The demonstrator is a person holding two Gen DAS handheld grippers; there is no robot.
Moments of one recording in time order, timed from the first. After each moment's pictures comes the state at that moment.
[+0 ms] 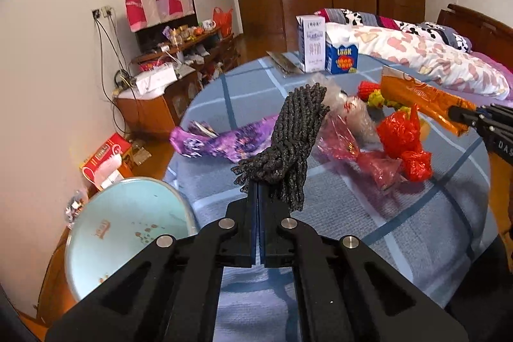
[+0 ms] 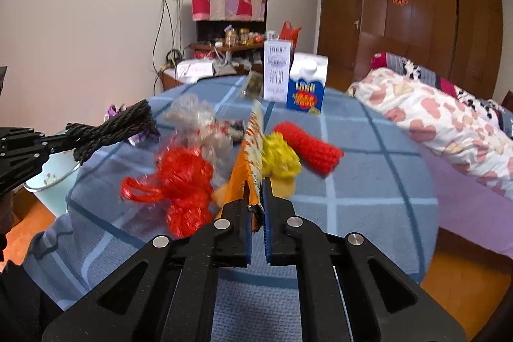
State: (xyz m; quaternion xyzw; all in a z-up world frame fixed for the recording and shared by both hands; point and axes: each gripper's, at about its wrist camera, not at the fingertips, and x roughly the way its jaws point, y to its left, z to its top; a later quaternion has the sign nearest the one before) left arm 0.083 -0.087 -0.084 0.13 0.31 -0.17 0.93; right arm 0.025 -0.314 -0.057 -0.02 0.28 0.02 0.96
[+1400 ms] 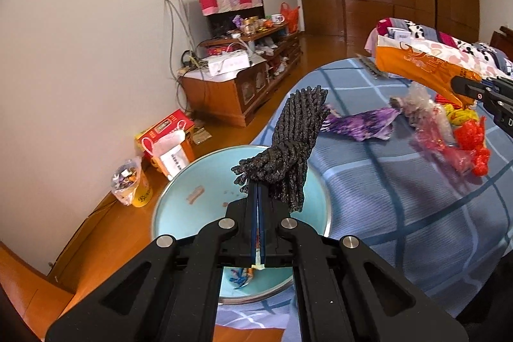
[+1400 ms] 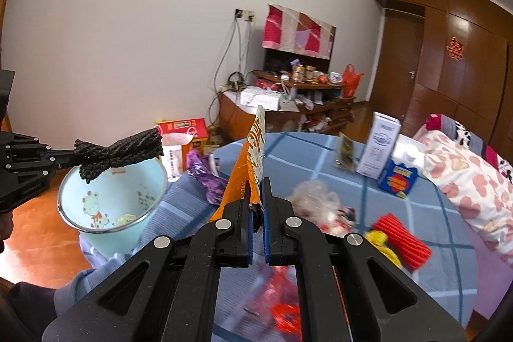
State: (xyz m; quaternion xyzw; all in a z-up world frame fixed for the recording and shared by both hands) left arm 0.076 0.033 -0.072 0.10 0.32 -0.04 0.94; right arm 0.079 -0.179 -0.021 -0.09 0.22 0.15 0.96
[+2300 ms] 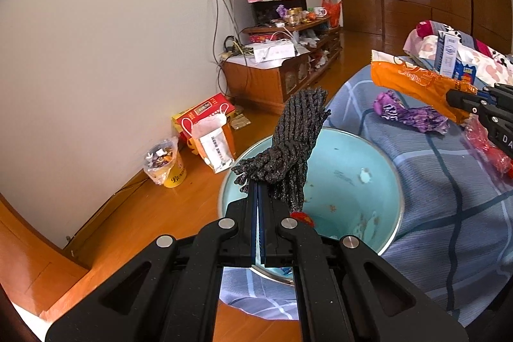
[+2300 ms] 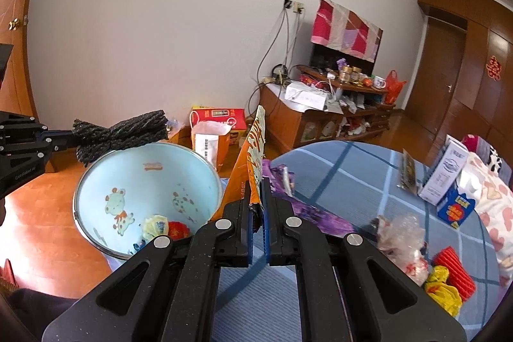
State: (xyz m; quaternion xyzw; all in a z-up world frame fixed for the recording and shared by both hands) left arm 0.072 0.100 -0.076 0.08 0.33 0.05 0.94; right arm 0.114 -0.095 -0.041 -0.13 0.24 0.22 0.94
